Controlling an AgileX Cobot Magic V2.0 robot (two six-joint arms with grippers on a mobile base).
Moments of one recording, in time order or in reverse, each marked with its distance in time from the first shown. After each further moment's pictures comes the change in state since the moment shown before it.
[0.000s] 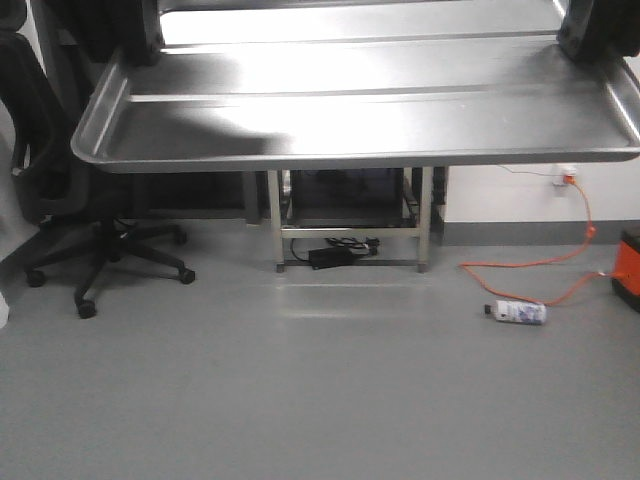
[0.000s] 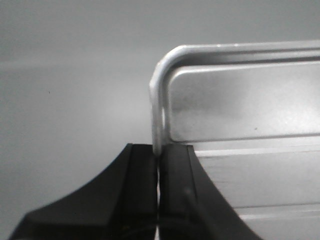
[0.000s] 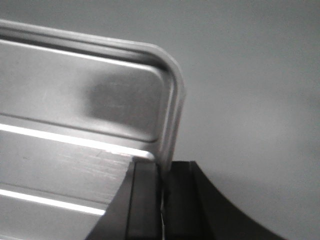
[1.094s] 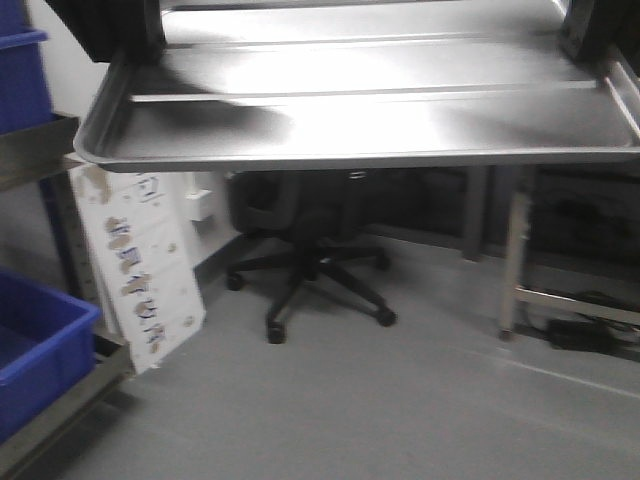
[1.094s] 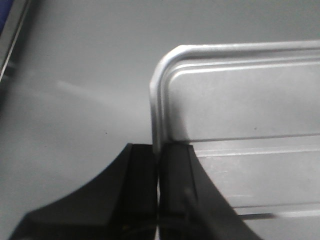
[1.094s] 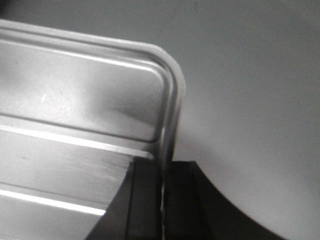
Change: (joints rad) left arm 0.000 0.000 0.000 0.000 -0.003 0.000; right arm 0.000 0.000 0.000 -0.002 0.000 0.000
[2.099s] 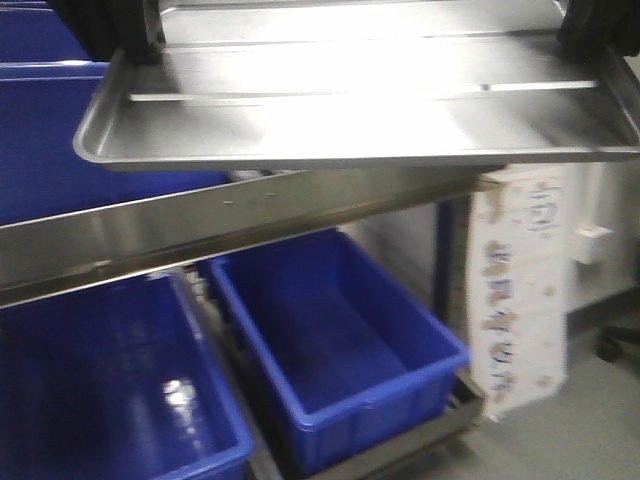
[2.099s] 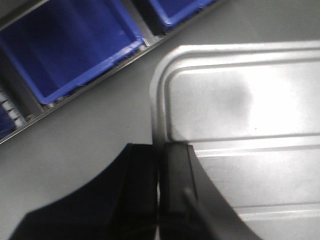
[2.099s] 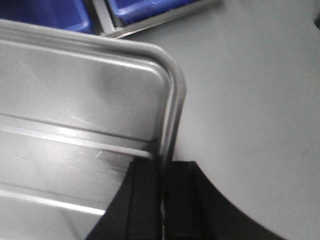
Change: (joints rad) left arm 0.000 0.000 0.000 0.000 0.000 0.000; right arm 0.000 0.000 0.000 0.000 0.000 0.000
